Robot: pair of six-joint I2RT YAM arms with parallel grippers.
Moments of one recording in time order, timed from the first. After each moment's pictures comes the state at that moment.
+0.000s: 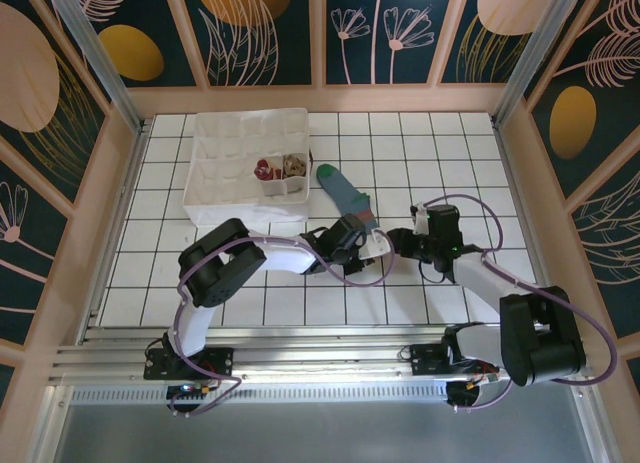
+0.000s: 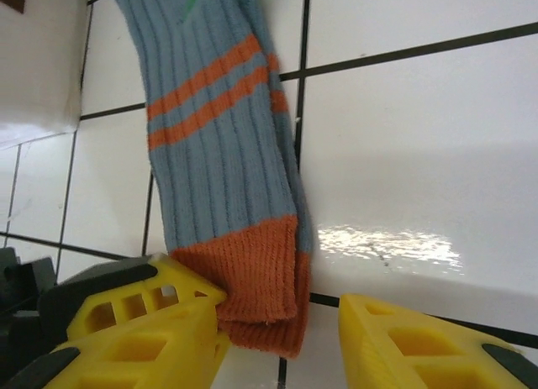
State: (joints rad) left arm -0.98 2.05 1.13 0.16 0.11 0.40; right arm 0.23 1.23 0.45 -0.03 -0.40 0.41
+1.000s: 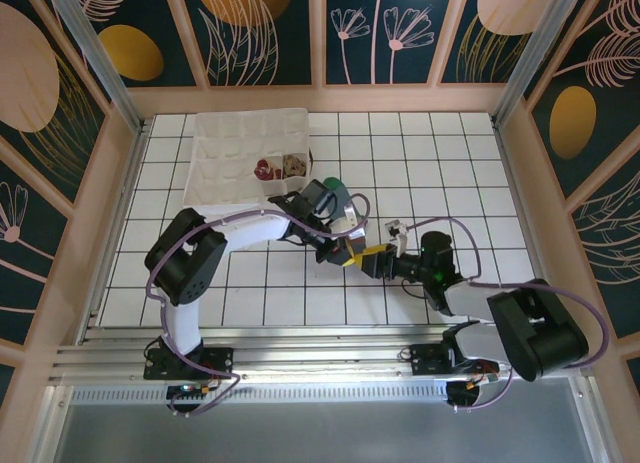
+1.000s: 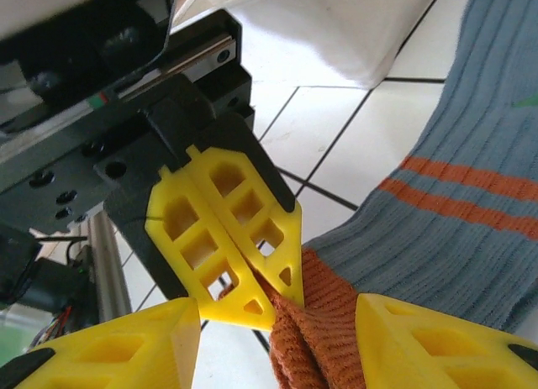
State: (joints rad) left arm -0.76 1.92 1.25 -0.43 0.75 0.37; right arm 0.38 1.28 0.15 0.76 -0.77 0.46
